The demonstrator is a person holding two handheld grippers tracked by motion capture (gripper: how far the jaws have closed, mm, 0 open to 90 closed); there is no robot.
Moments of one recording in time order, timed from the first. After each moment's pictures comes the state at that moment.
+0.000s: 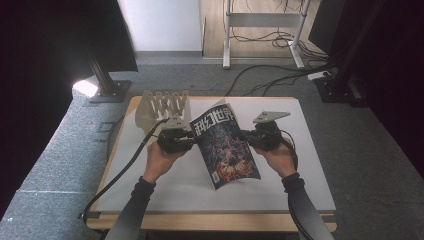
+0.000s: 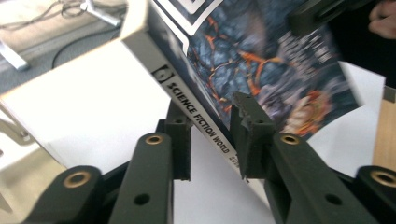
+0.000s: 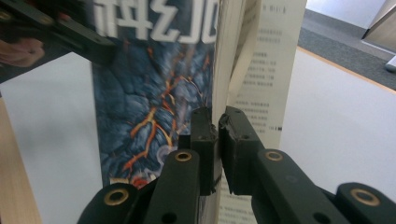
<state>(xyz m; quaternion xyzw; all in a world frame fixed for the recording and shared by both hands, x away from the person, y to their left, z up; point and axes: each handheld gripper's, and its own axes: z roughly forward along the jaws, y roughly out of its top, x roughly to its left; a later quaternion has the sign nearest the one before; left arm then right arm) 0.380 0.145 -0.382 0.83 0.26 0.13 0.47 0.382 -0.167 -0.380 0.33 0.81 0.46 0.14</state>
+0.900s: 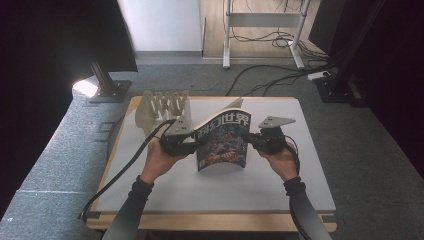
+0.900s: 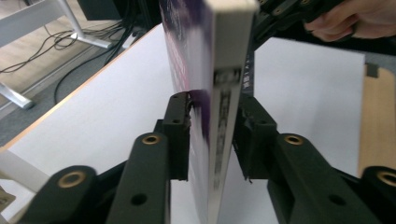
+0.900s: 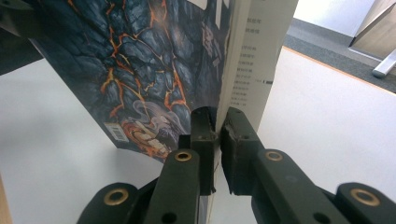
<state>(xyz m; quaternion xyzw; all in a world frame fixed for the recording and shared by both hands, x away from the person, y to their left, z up) 0.367 0.126 -0.366 0.86 0.19 0.15 0.45 0.382 -0.182 -0.402 0.33 0.80 0.47 0.16</state>
